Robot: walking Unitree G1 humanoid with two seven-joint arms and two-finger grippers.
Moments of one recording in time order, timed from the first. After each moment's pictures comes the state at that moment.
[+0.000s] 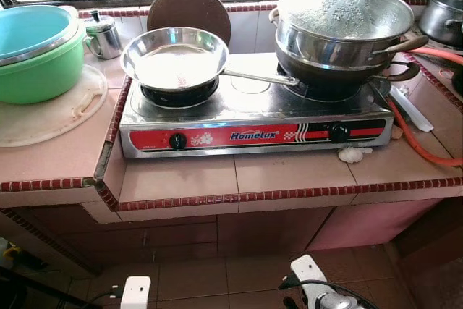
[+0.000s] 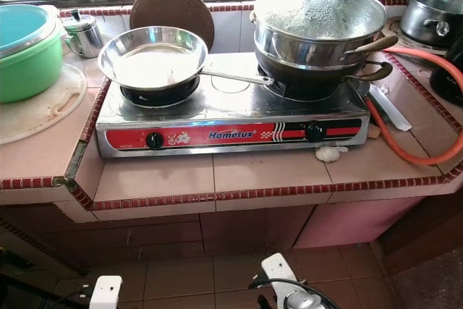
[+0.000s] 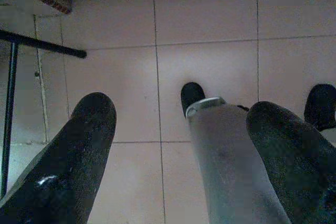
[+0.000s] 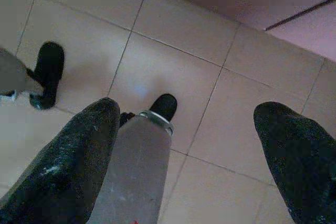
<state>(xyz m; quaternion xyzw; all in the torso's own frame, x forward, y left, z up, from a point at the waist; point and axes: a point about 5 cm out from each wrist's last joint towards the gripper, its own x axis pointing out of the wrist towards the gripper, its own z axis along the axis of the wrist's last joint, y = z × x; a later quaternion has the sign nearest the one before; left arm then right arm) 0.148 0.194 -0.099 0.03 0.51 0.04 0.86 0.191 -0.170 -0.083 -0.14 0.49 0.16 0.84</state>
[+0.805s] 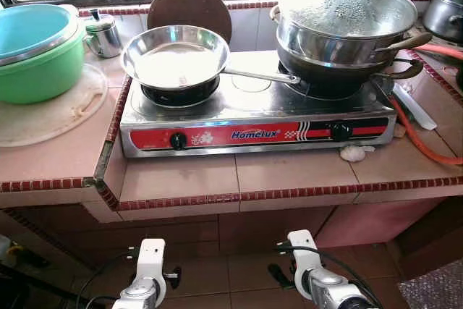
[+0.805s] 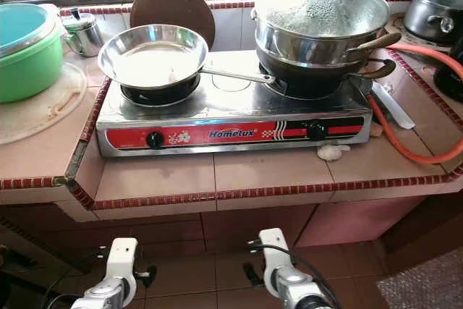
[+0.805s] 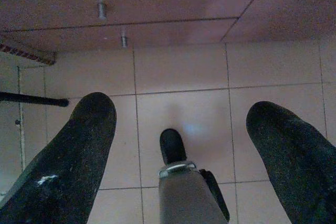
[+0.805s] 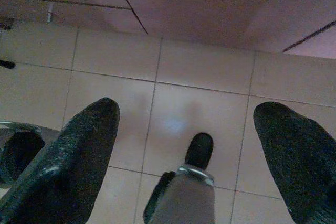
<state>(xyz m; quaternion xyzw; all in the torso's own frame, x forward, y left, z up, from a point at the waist) 0.208 0.170 -0.075 0.01 0.46 0.01 0.89 0.227 -0.150 -0.063 -0.02 0.46 0.12 0.88</state>
